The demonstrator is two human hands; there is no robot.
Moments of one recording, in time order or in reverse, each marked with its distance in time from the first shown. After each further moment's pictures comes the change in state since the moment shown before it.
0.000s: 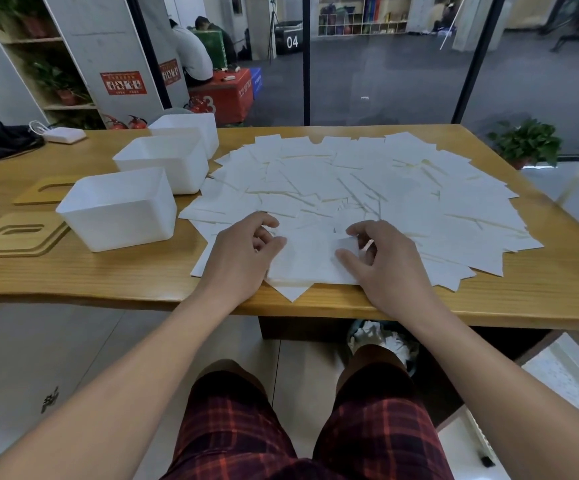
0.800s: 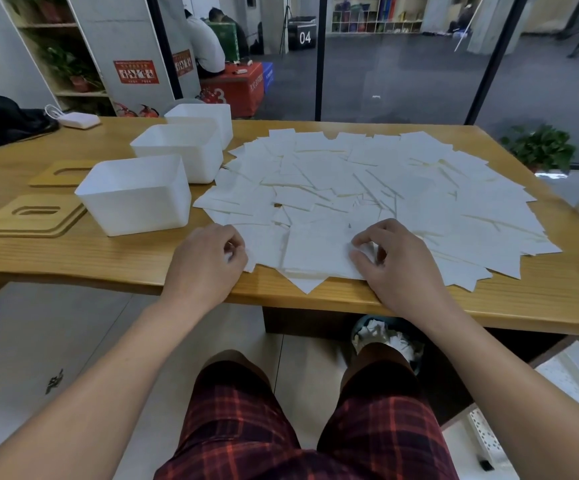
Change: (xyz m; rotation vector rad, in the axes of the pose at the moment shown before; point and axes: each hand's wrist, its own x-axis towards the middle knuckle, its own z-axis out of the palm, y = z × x) left_hand -0.026 -0.051 -0.046 0.428 0.066 0.062; right_hand -0.002 0.004 0.008 -0.099 -0.064 -0.067
